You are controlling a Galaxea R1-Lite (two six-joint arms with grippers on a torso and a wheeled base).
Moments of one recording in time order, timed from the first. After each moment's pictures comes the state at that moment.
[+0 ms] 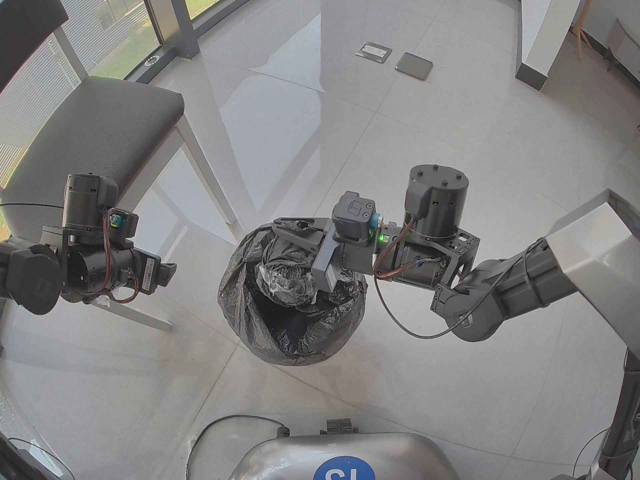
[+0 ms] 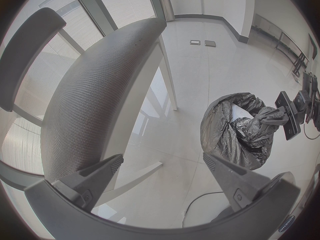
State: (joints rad) left arm -0.20 1.62 -0.90 -0.15 0.25 0.21; right arm 0.67 2.17 -1.27 -0.93 0.48 -0.41
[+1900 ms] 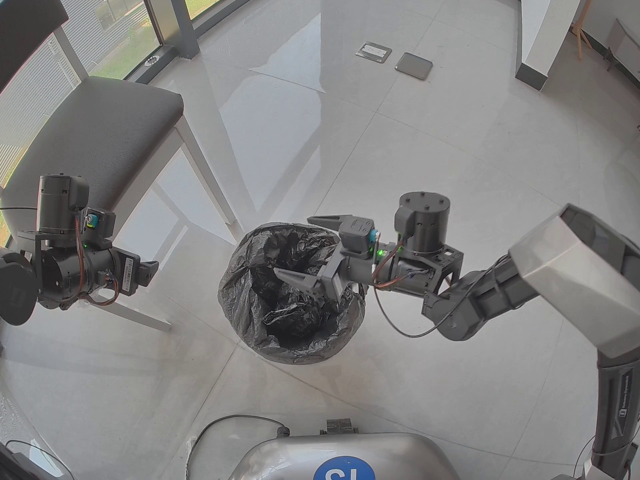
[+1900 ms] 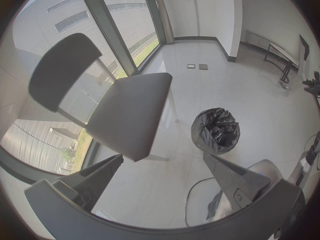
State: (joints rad) left arm -0.16 1.52 -0.84 -0.15 0.24 0.22; right arm 0.61 2.30 -1.31 -0.92 0.46 -0.31
